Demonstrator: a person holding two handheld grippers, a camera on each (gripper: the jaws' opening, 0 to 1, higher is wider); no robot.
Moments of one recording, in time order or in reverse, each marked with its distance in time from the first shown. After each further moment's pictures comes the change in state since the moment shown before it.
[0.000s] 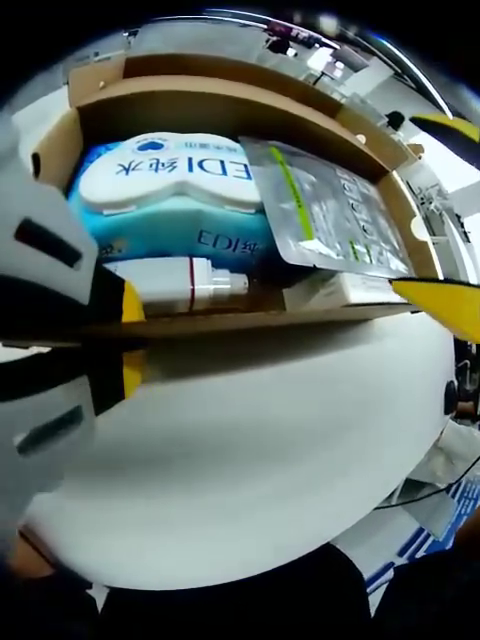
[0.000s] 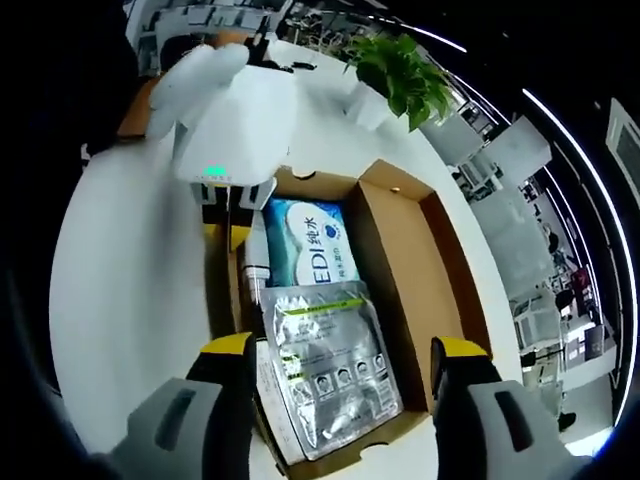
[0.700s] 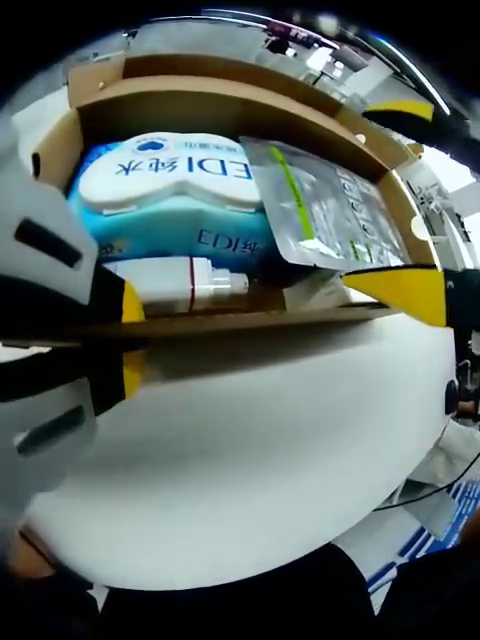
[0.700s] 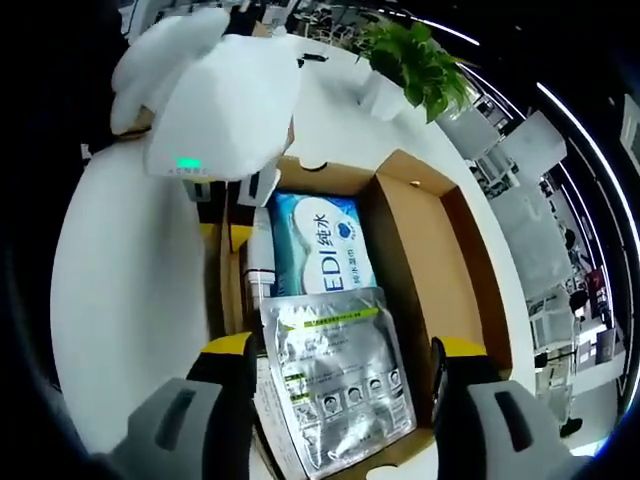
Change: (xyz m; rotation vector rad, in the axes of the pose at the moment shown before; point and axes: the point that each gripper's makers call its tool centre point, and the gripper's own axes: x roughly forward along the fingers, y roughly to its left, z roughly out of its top) left arm 0.000 0.001 0.000 0.003 0.002 0.000; right arm 0.026 0.008 0.004 -0.014 0.032 0.076
